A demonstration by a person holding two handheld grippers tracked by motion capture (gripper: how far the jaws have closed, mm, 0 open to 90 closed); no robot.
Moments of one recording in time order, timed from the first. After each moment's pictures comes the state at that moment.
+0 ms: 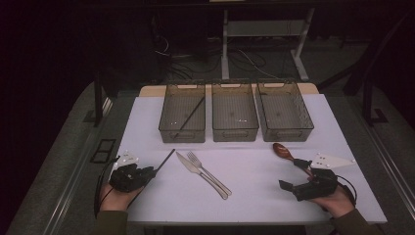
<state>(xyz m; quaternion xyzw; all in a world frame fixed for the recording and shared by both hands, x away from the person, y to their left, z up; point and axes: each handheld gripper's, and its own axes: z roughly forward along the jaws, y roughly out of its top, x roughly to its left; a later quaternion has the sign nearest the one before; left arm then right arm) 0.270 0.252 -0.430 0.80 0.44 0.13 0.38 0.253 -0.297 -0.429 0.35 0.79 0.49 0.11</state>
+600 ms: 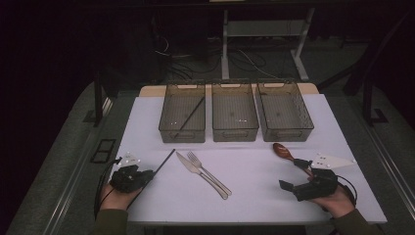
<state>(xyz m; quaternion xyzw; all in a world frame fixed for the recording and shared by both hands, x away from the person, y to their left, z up) 0.273 0.253 -0.440 0.82 0.45 0.12 0.34 0.252 -0.297 -0.428 0.35 0.79 0.49 0.11</state>
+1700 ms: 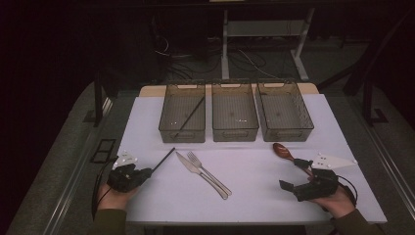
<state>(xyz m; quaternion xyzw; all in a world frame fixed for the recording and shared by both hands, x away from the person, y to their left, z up) 0.269 0.256 -0.424 0.81 0.44 0.14 0.36 0.251 -0.297 -0.427 0.35 0.79 0.49 0.11</state>
